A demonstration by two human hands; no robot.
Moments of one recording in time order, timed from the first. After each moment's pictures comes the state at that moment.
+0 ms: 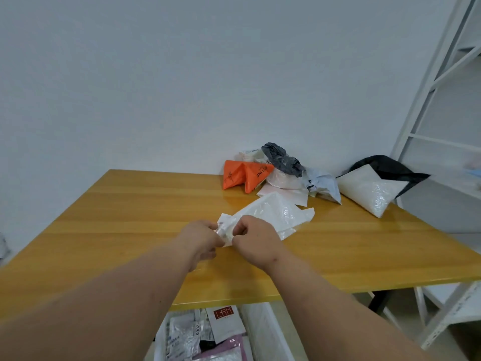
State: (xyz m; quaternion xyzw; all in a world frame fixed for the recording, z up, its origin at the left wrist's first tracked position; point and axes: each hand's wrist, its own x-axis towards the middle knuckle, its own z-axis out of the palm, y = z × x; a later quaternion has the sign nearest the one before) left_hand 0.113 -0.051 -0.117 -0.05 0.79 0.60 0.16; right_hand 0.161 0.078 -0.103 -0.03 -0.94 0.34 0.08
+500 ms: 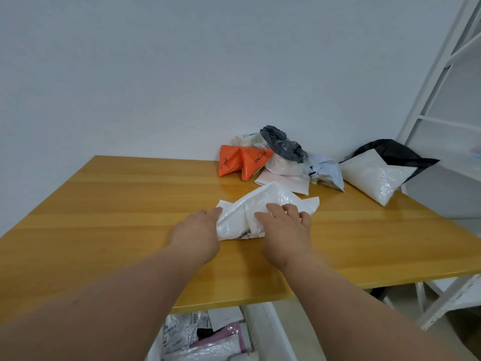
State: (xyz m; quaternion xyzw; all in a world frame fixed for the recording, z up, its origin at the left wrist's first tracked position) left_hand 0.077 -0.033 -0.155 0.15 0.98 0.15 -0.01; right_hand 0.141 0.136 -0.130 -0.06 -0.99 -0.02 0.11
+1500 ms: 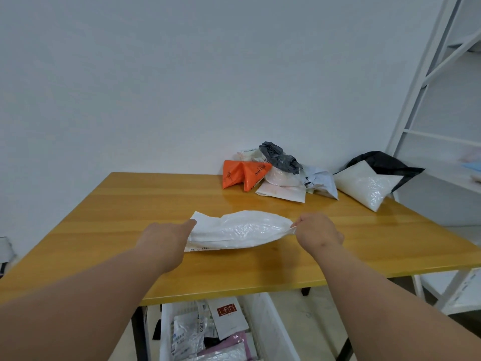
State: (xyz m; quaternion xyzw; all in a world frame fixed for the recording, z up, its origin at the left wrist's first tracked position) left_hand 0.125 -0.114 -0.121 0.16 0.98 -0.05 -0.04; right_hand 0.178 0.170 -0.096 -0.25 -0.95 0.16 0.08
